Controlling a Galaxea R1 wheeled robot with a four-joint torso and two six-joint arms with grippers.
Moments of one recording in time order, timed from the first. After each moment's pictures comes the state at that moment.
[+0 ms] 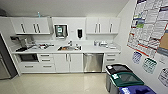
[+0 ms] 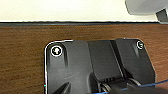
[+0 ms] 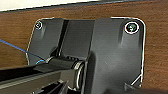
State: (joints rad) left arm 1.41 2.88 -2.53 0.01 -0.04 0.02; right arm -1.47 2.92 -2.55 -0.12 -0.05 0.01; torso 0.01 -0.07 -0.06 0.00
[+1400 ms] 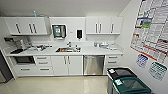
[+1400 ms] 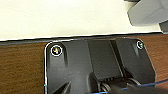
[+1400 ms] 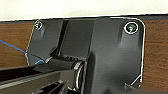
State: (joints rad) left arm 1.41 2.88 -2.53 0.01 -0.05 0.02; right arm -1.47 2.92 -2.55 -0.12 -0.05 0.01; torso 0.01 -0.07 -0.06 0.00
